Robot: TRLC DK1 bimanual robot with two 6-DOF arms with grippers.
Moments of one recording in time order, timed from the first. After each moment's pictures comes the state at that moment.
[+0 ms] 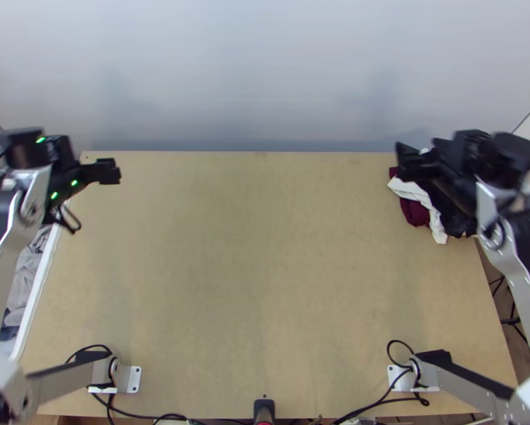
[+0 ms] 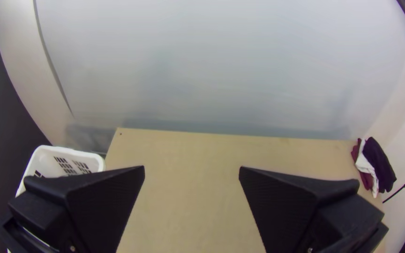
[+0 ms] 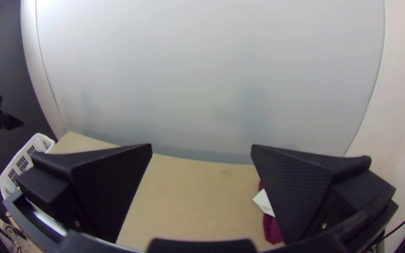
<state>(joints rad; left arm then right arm) 0.01 1.30 1.52 -0.78 -0.04 -0.06 0.14 1.21 1.40 -0.48 -0.07 0.05</state>
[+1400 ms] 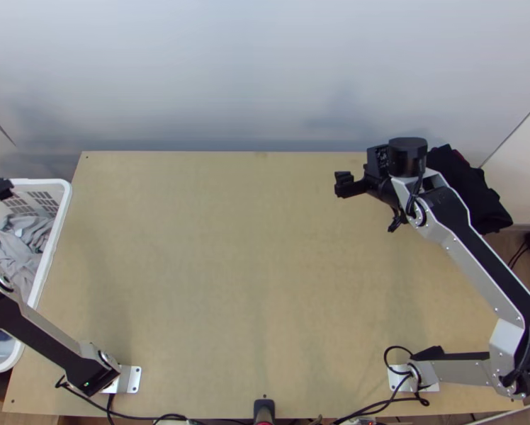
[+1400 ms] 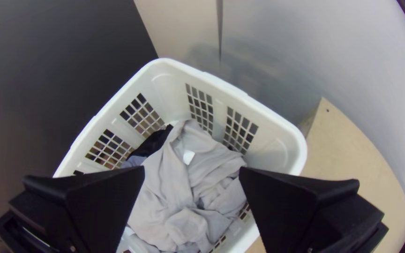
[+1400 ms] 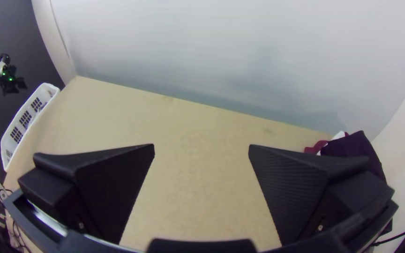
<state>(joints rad) 0.72 1.99 1.89 -0.76 -0.16 0.10 0.36 1.45 1.35 -0.47 0.00 0.05</state>
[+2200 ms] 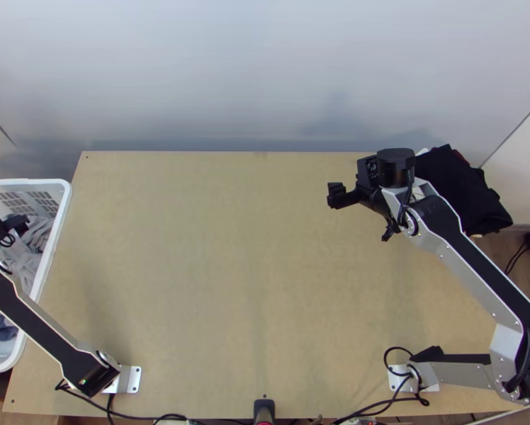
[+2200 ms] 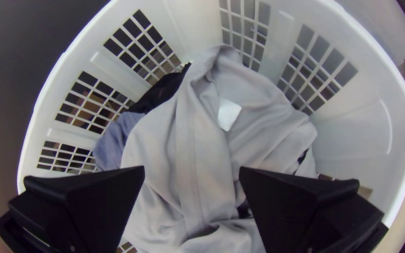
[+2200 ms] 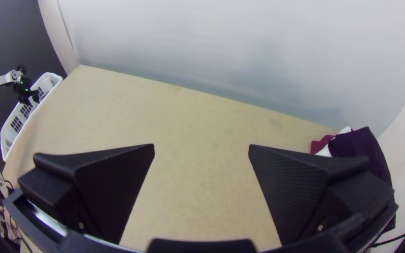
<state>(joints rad) 0.80 2.36 1.95 -0.69 -0.25 0.12 0.41 1.43 1.28 -0.45 0.02 0.05</state>
